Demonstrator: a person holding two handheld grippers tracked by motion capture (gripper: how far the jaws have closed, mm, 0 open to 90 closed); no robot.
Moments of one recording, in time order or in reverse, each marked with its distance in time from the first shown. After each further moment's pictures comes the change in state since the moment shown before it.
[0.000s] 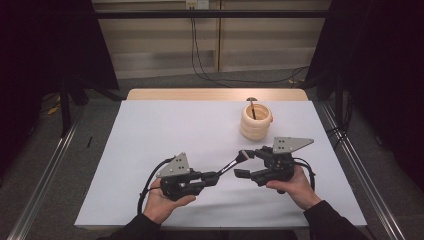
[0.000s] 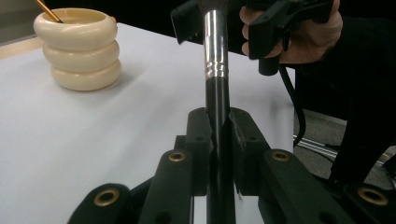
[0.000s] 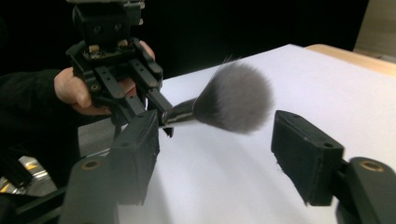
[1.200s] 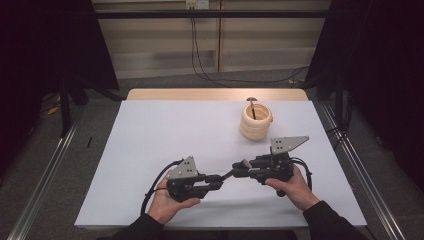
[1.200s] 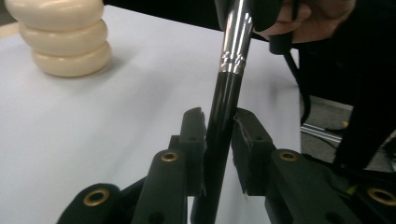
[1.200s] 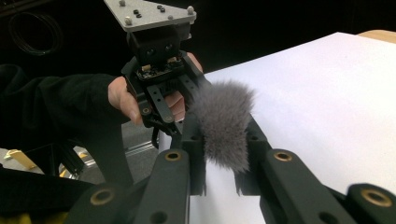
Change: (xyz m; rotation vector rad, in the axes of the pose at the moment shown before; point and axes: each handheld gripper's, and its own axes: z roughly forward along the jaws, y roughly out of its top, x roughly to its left) left arm 0.003 -0.011 0.017 0.052 -0.007 0.017; right arm 0.000 0.001 0.003 0.020 0.160 0.045
